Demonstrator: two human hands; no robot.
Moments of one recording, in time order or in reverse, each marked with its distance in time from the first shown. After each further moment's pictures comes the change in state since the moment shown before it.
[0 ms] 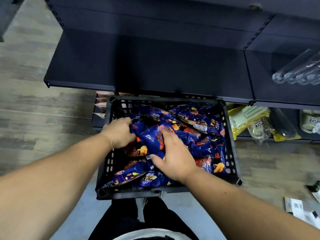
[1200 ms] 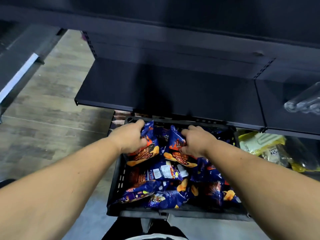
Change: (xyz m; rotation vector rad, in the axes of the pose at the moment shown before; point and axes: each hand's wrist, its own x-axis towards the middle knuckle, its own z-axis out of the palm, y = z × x) left_hand -0.024 0.007 -0.063 0.021 0.111 0.100; right_hand 0.073 -0.001 -0.094 -0.539 -0.186 -0.037
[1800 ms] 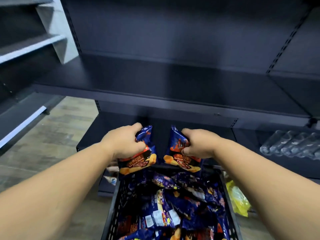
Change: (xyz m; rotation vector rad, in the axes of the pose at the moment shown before) left_hand -0.033 0.047 -0.129 0.041 0.328 0.120; right_hand -0.076 0.009 -0.146 0.040 0.256 -0.023
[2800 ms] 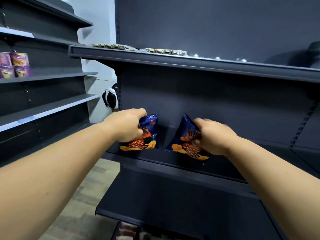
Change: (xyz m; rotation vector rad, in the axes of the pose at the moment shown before) left_hand 0.012 -0.063 -0.239 0.192 0.391 0.045; right_hand 0.035 -0.107 -0.189 -0.207 0.608 -0.077
